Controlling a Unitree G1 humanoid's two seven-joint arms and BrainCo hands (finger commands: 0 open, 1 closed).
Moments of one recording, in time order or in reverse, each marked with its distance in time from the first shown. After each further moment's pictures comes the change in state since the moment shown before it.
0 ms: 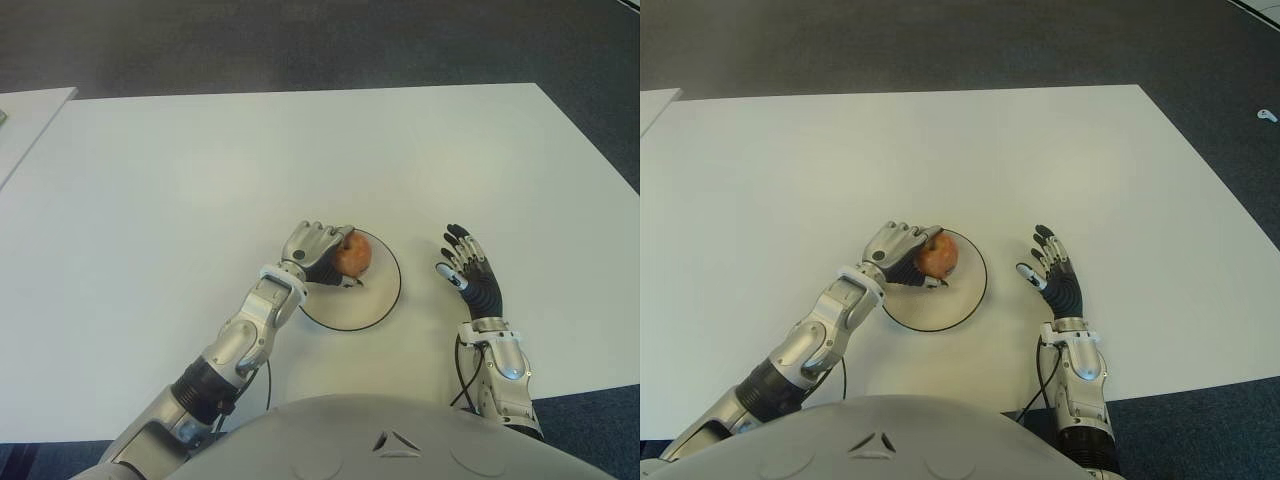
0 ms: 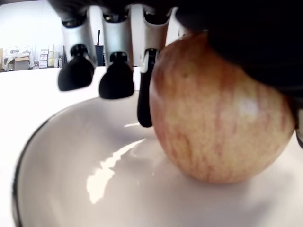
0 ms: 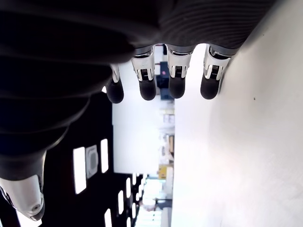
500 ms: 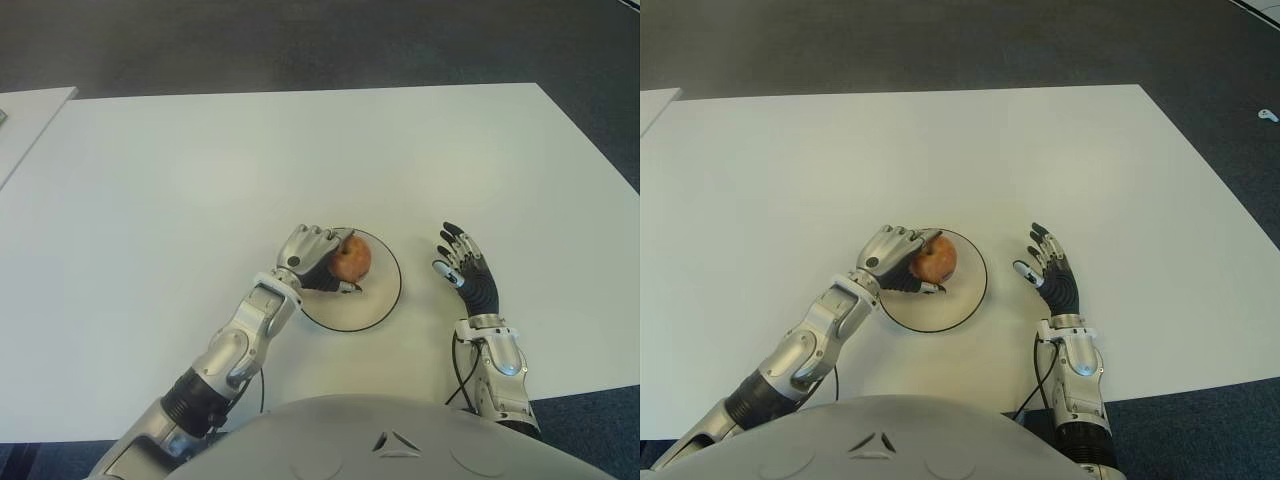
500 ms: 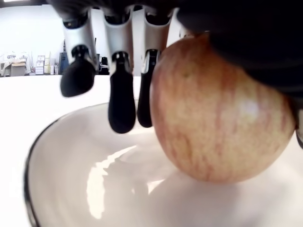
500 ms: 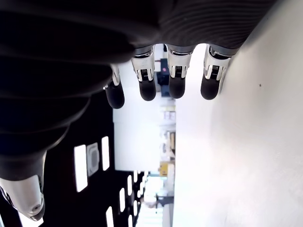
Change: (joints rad) left arm 0.067 0.007 0.026 -0.042 -0.030 -0.041 0.086; right arm -0.016 0.003 0.011 0.008 0.002 0.003 -0.002
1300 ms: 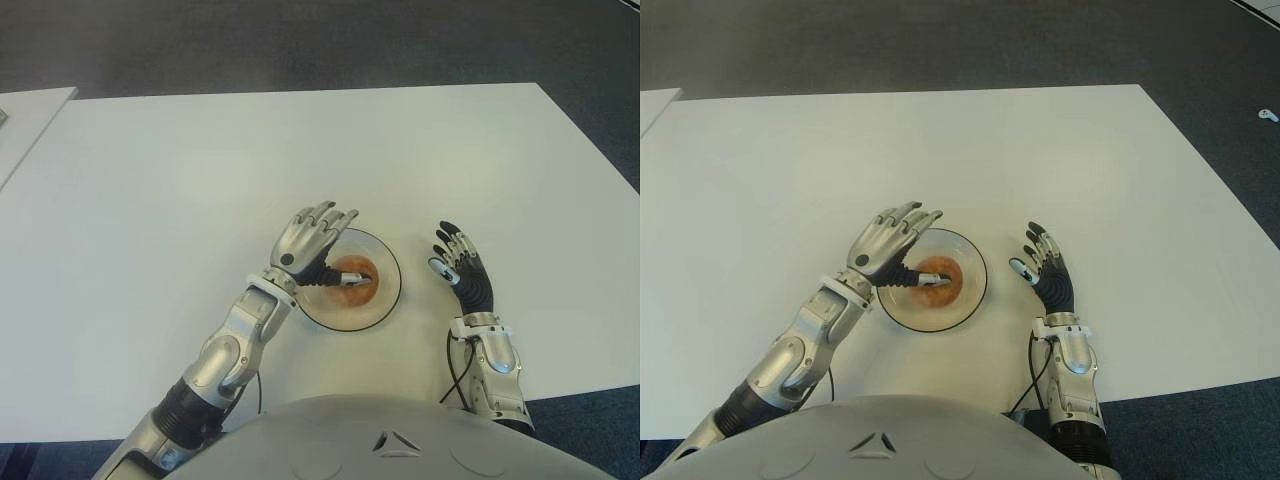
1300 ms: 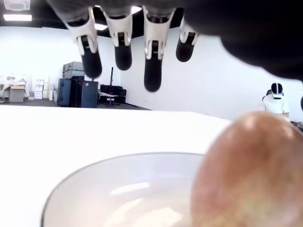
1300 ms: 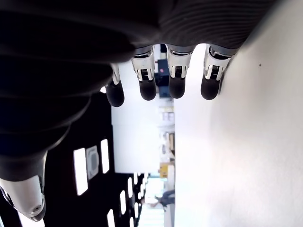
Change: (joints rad) left arm 0.036 0.010 0.053 -0.111 0.021 -0.027 0.051; right arm 0.000 0.020 0.014 -0.018 0.000 0.030 -0.021
